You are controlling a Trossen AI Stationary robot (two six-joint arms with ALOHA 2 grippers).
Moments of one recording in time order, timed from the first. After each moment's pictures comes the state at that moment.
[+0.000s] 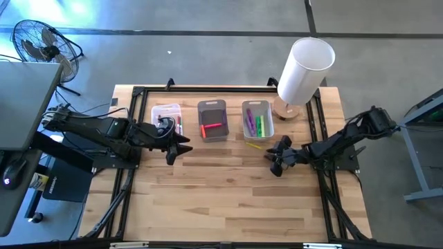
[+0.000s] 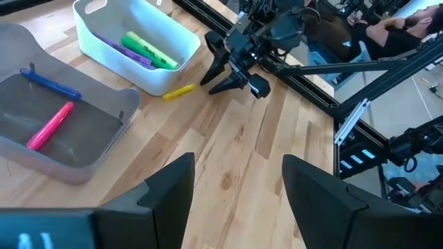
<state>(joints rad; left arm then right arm) -0.24 0.91 0.90 -0.44 -0.29 -0.72 0.23 1.35 0.10 0.50 0.43 0.56</state>
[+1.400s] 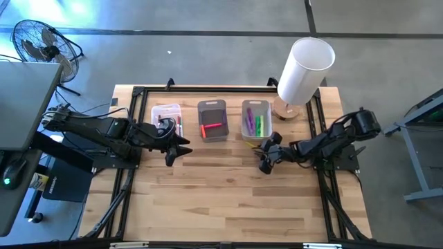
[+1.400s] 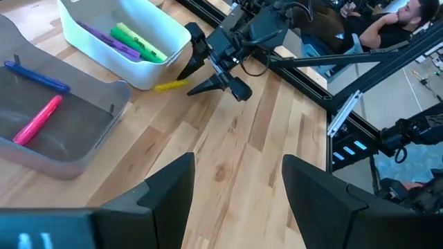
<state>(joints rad) -0.24 0.91 0.90 -0.45 -0.26 -0.72 0.13 1.56 0.30 0.45 0.41 0.39</state>
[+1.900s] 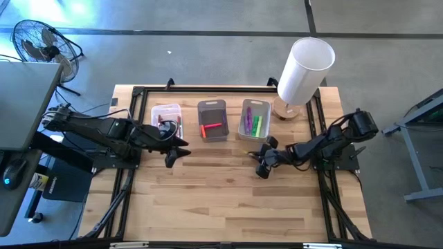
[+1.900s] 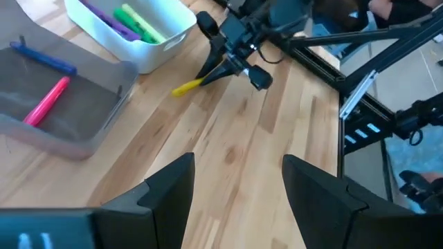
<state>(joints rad) -0.24 0.92 0.90 -0.50 -0.24 -0.72 0.20 1.60 0.38 0.39 0.35 0.47</state>
